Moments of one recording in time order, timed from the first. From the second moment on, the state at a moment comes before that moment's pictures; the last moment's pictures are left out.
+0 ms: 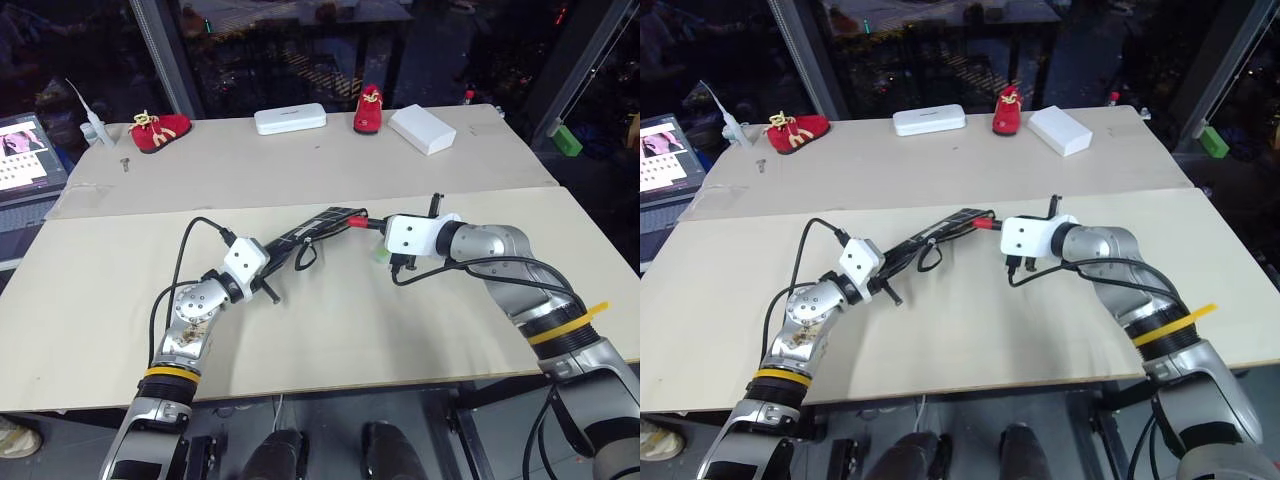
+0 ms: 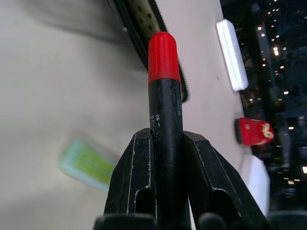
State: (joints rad) left arm -0.42 0.35 -0.05 0.34 -0.08 -0.24 -0.68; right arm -0.75 -0.70 0.38 0.21 -0.36 -0.06 0.66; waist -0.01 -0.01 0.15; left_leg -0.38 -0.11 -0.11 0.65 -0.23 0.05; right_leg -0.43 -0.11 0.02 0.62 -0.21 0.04
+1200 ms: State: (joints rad) left arm -0.43 0.33 -0.06 0.37 -0.08 -0.25 -0.69; right arm -0.98 -0.41 0.58 0.59 -0.68 -0.41 0.55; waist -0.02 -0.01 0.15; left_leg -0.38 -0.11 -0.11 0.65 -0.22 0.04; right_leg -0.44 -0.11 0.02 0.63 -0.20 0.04
